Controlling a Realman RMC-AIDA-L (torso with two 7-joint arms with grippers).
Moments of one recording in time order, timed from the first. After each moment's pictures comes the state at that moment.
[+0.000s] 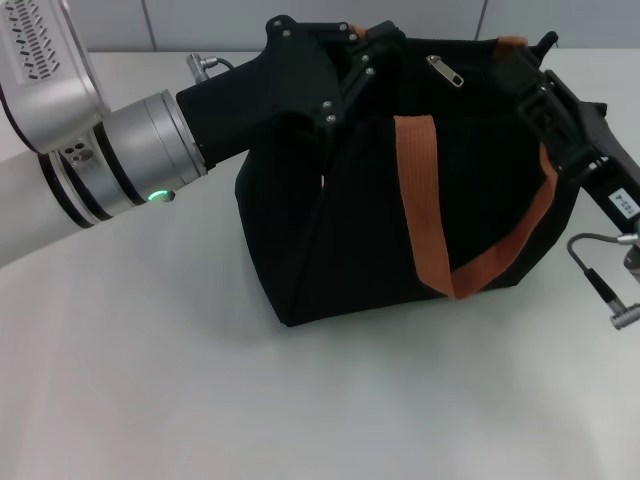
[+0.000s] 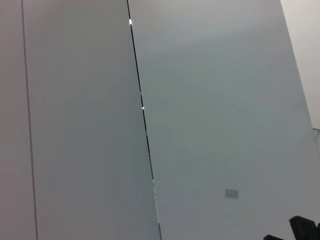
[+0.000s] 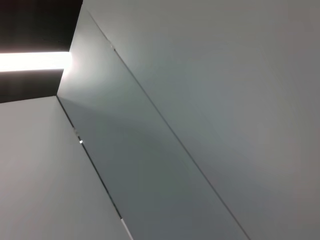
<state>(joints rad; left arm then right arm) -0.61 -2.08 1.42 0.46 0.90 1.38 -0.76 0.52 2.09 -0.40 0.05 -1.52 -1.81 0.98</state>
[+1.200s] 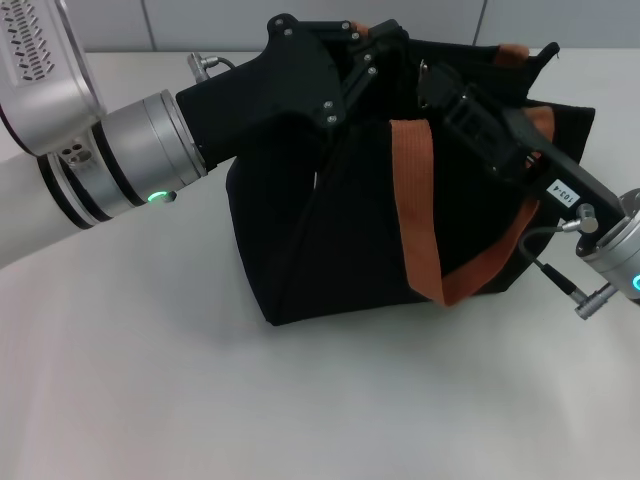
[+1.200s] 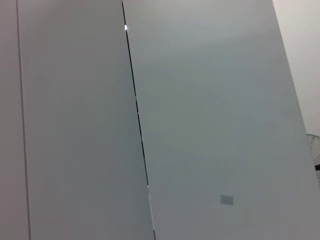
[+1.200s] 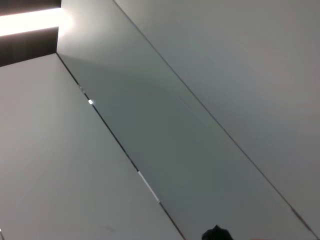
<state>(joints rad) -0.61 -2.08 1.42 0.46 0.89 1.40 -0.76 0.59 2.09 -0.41 0.04 -1.62 -1.71 1.10</state>
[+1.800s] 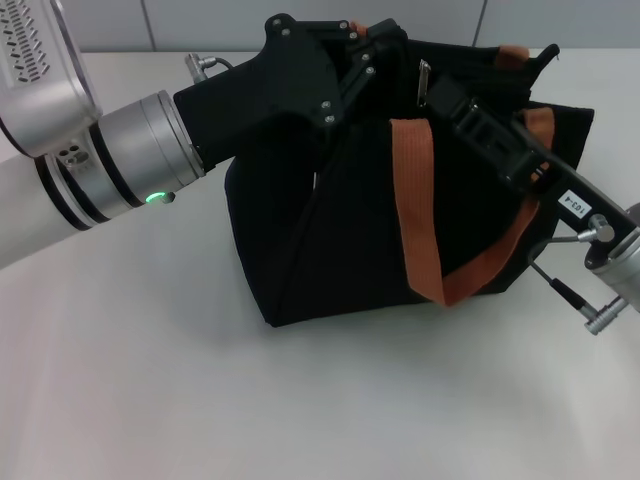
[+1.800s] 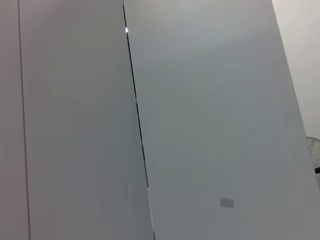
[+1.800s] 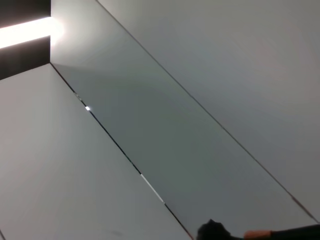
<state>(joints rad) -0.61 -2.08 1.42 0.46 0.88 1.41 -0.76 0.56 2.08 -0.40 0.03 -1.64 -1.73 1.18</state>
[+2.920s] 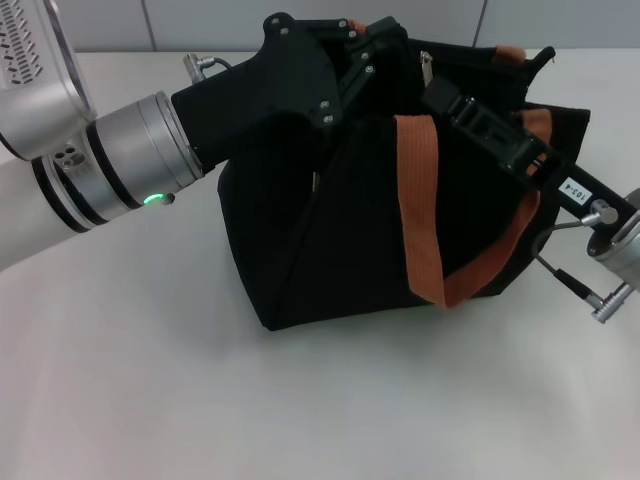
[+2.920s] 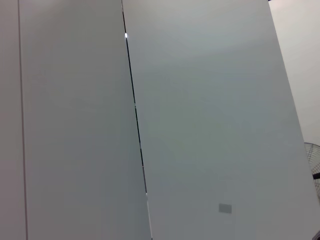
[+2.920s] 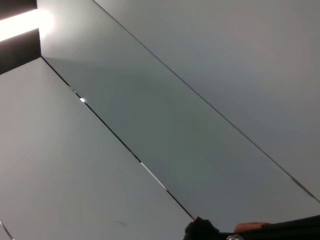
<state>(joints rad) -0.61 -2.08 1.43 0.46 0.88 1.43 -0.76 0.58 2.08 -0.41 -0.04 -1.67 -1.71 1.32</state>
